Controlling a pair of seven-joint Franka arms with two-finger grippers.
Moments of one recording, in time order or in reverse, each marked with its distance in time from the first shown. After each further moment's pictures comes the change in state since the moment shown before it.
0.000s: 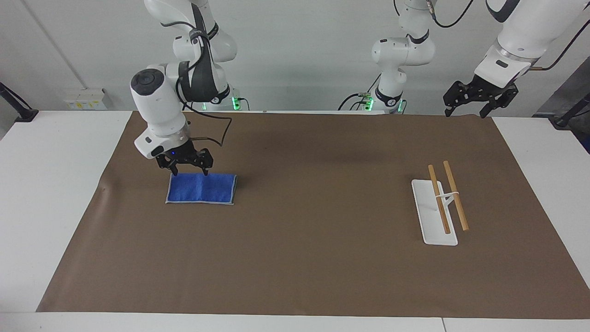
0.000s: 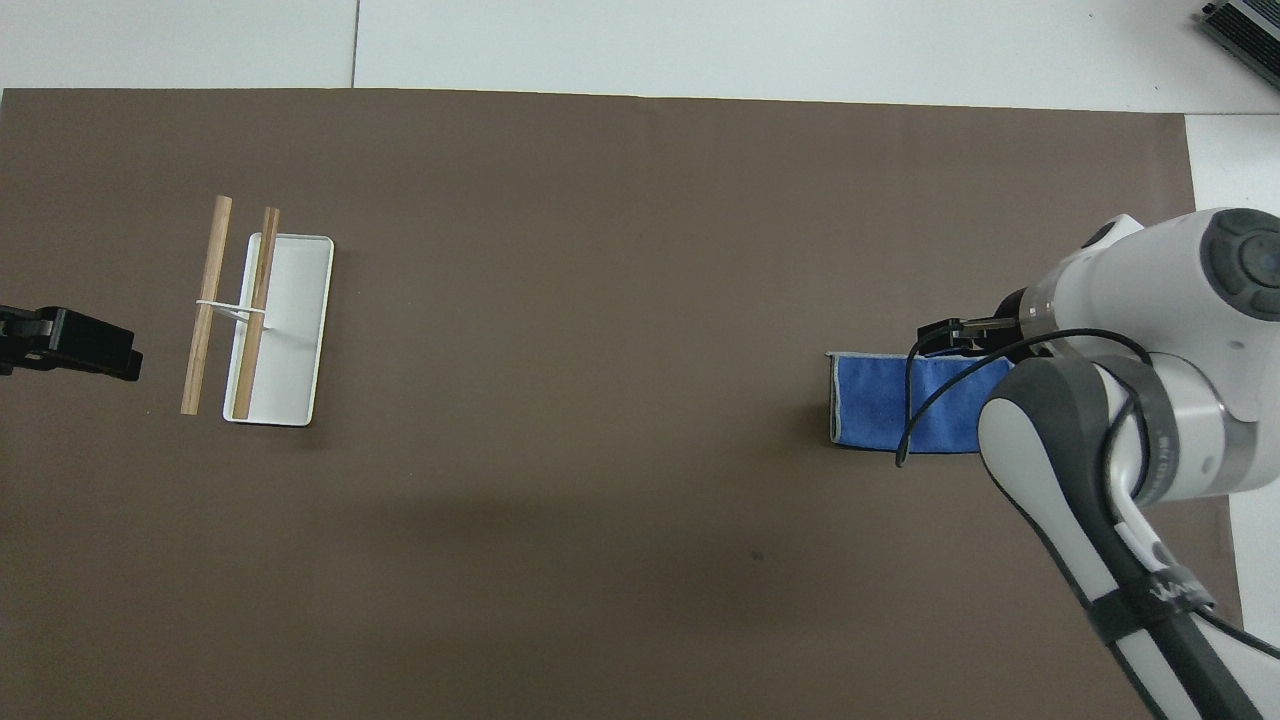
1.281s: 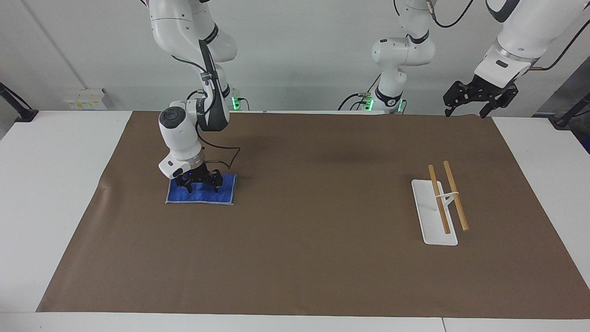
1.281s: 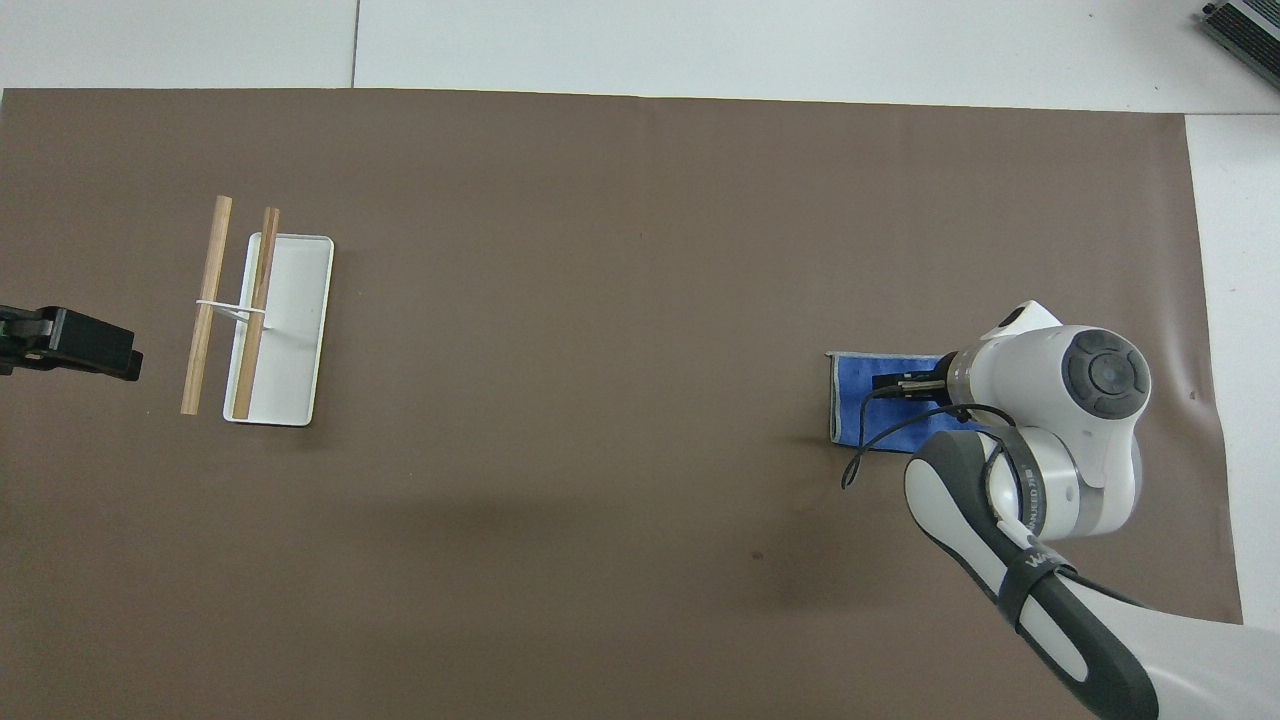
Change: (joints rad) left arm 0.000 0.000 0.000 0.000 0.000 0.000 0.000; right arm -0.012 0.074 -0.005 -0.273 0.000 0.399 -0.006
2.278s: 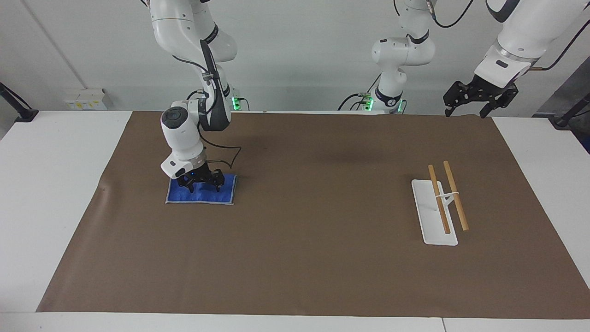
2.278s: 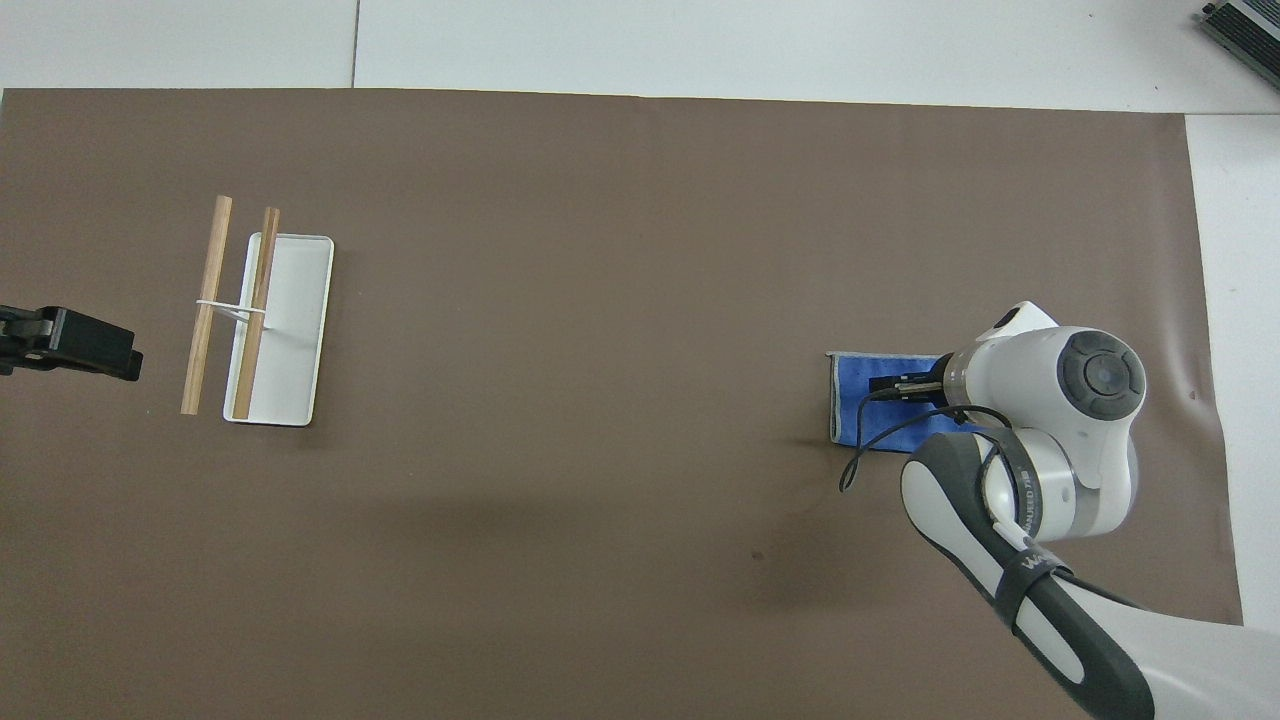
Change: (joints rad) left arm 0.000 0.000 0.000 0.000 0.000 0.000 0.000; right arm 0.011 0.000 0.003 -0.004 0.000 0.000 -0.006
